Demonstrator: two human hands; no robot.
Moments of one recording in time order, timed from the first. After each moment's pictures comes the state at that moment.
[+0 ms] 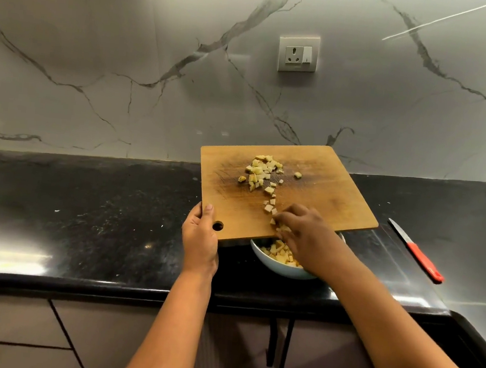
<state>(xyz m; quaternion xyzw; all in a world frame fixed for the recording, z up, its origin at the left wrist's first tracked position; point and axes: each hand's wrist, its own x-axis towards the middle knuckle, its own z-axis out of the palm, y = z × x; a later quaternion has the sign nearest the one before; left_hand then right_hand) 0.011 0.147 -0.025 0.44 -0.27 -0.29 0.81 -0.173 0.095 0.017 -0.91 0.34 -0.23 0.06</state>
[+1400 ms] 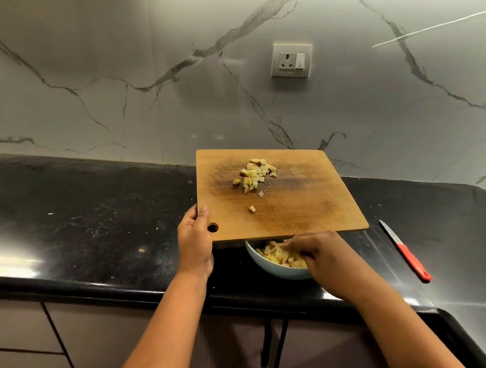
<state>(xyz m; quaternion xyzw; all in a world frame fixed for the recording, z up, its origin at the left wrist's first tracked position) 0.010 0.147 -0.024 0.44 -0.26 -0.29 0.81 -0.213 0.107 0.011 -0.90 0.33 -0.23 0.14</state>
